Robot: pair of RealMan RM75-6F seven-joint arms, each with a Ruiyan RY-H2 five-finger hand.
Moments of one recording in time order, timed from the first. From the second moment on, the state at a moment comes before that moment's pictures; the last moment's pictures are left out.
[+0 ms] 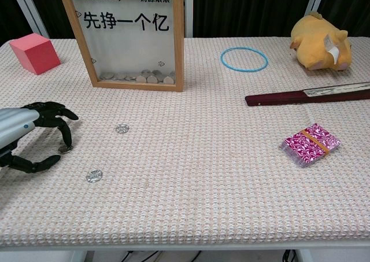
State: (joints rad) left arm -0.36 -1.63 0.03 -1.25 1.53 1.18 0.04; right arm 0.04 -1.05 0.05 -1.63 -1.49 1.47 0.04
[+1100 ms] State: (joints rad) left arm -0.39 -1.69 0.02 -1.17 1.56 1.21 -0.04; right arm 0.05 -1.05 0.05 -1.64 -1.48 1.46 0.03
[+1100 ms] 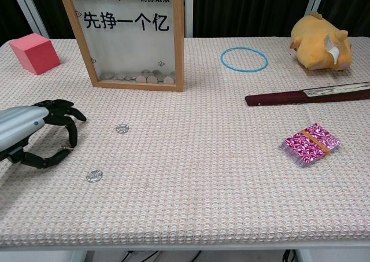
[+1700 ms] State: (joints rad) left arm -0.38 -1.76 0.01 -1.04 1.60 1.31 -0.07; right arm 0.04 -1.04 0.05 -1.63 -1.48 1.46 0.04
